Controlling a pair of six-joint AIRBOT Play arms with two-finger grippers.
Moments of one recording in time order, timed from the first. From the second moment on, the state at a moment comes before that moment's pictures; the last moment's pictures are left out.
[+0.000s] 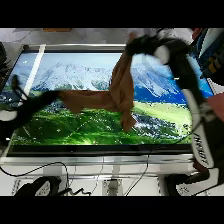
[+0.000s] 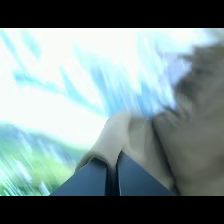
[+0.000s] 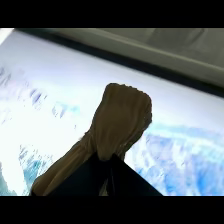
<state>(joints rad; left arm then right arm) 0.17 -0.96 0.77 0.45 -0.51 -0.94 0.34 -1.62 2.05 -1.68 0.82 1.61</state>
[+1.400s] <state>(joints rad) 0.59 -1.05 1.02 1.58 -0.98 -1.18 -0.22 -0.64 0.81 -1.61 1.44 1.64</state>
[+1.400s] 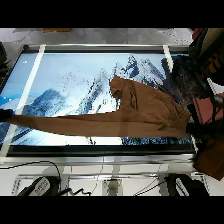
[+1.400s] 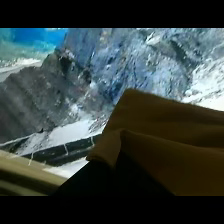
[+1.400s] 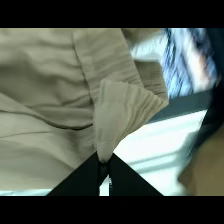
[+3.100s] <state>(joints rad) 0.54 -1.15 0.94 1.91 -1.23 -1.08 -0.36 -0.60 0.61 -1.72 1.08 1.75</state>
